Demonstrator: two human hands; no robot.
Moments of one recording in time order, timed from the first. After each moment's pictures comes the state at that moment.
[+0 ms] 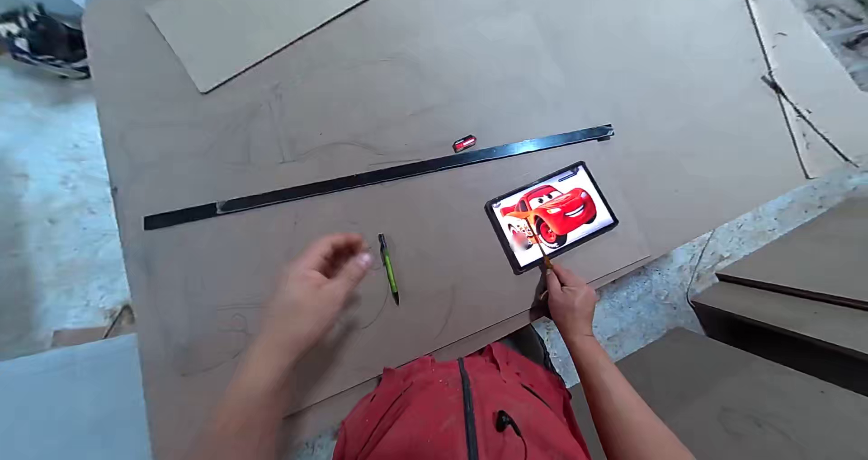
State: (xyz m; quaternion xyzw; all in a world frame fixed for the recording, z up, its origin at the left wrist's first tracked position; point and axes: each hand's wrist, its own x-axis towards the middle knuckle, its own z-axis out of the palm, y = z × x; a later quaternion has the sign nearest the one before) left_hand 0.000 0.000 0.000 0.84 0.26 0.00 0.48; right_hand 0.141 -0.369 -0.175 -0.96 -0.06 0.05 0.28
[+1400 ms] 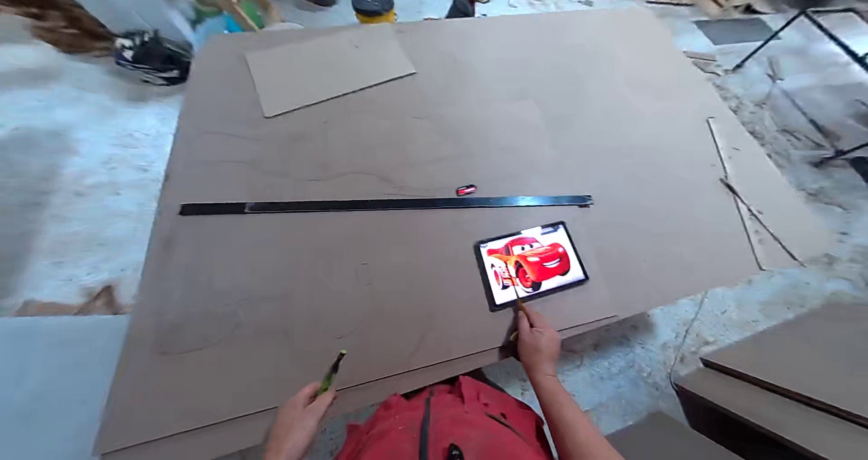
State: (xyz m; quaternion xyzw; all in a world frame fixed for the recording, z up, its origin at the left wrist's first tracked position) left_hand -0.189 -0.075 -0.152 0.68 0.57 -0.10 0.46; right_hand 0.145 -0.368 -0.171 -0.95 -0.09 0.11 0.29
